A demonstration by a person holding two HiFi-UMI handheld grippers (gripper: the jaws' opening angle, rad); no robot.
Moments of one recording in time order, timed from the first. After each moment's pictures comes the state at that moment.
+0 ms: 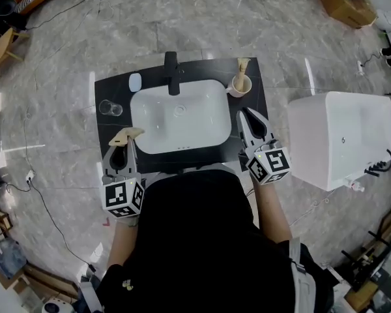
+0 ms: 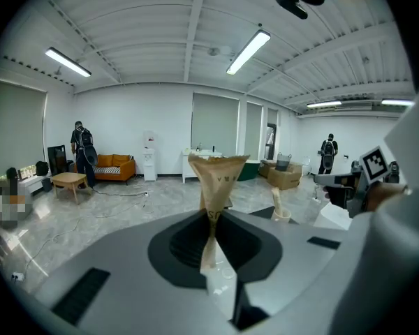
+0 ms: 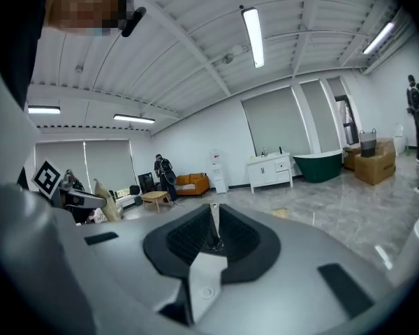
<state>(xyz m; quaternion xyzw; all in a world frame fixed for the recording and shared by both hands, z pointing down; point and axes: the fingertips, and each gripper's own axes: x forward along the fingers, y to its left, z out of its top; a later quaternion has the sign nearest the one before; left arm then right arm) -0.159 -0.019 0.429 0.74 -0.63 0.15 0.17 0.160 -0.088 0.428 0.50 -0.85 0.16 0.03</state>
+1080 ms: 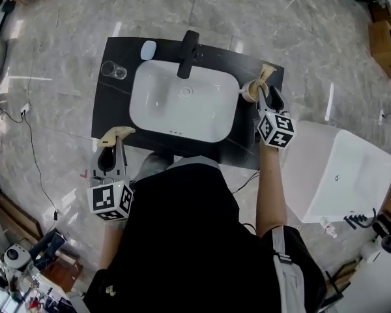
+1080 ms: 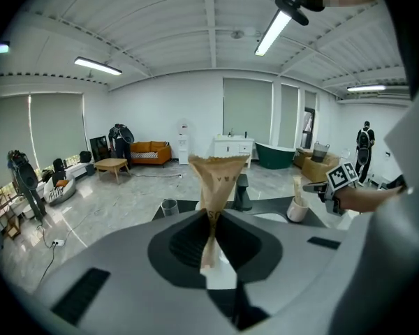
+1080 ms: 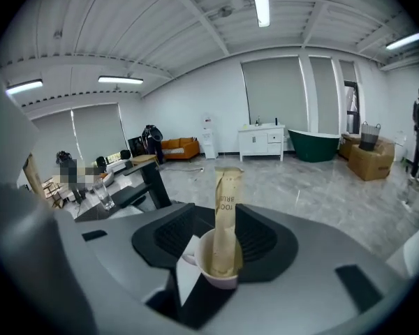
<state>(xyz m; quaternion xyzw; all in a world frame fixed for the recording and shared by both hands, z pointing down) -0.144 0.045 0.443 0.62 -0.73 0.19 0.22 0.232 -0.224 0.579 0.50 -0.82 0.21 0.19</state>
